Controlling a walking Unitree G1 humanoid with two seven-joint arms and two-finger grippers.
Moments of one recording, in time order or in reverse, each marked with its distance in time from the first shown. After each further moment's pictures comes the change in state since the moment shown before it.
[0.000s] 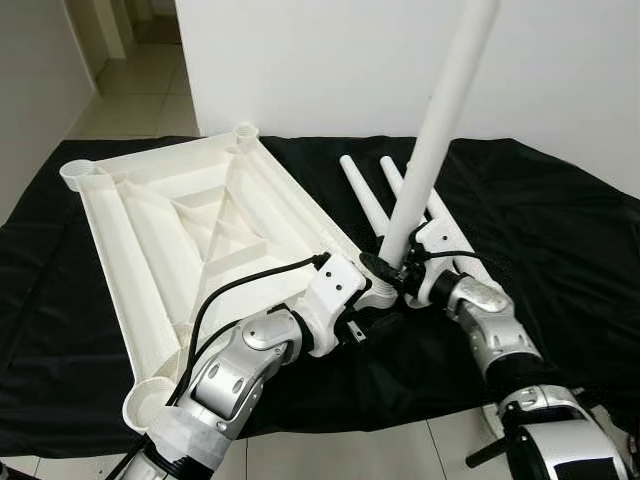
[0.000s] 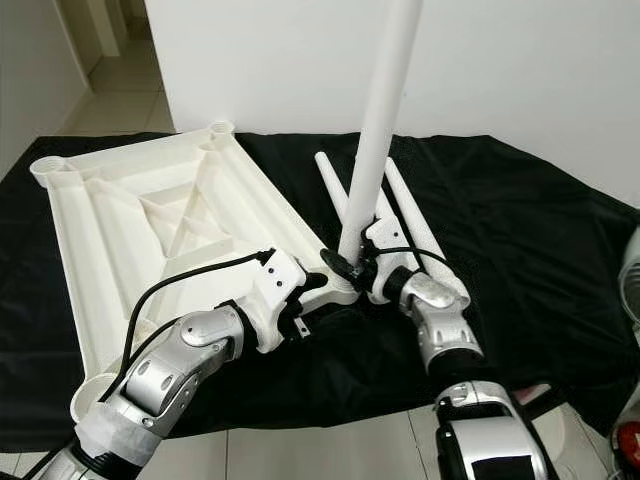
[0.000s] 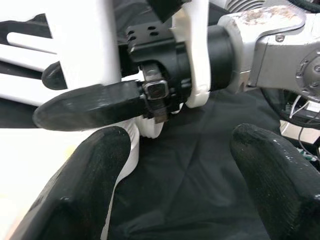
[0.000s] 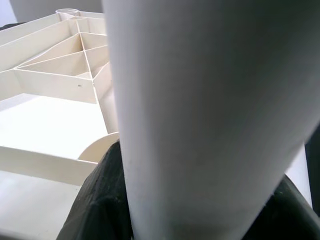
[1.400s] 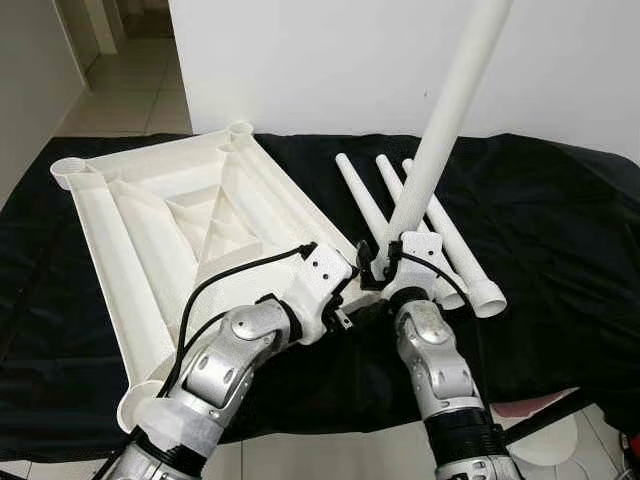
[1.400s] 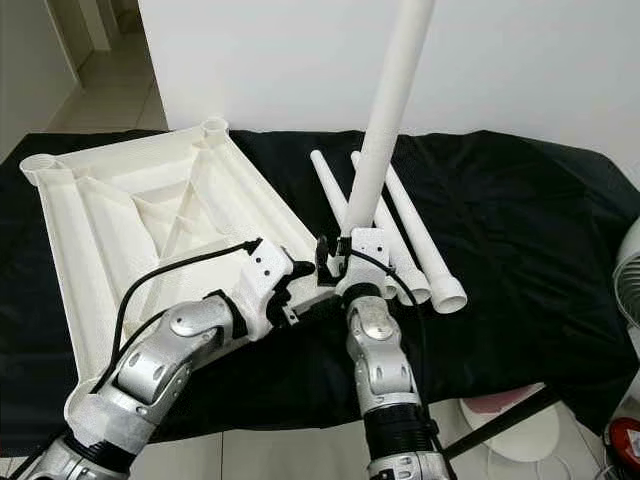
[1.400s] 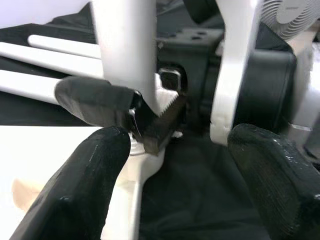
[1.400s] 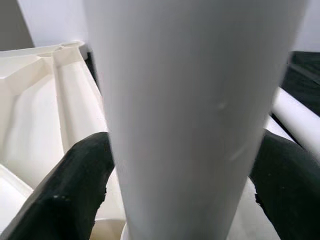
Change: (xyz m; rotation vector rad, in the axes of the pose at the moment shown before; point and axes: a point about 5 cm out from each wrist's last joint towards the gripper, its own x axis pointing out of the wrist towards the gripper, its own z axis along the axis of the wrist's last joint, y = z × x) left arm -0.006 0.014 -0.001 0.026 0.002 0.046; right arm 0.000 0.048 0.015 0.161 -0.071 -0.594
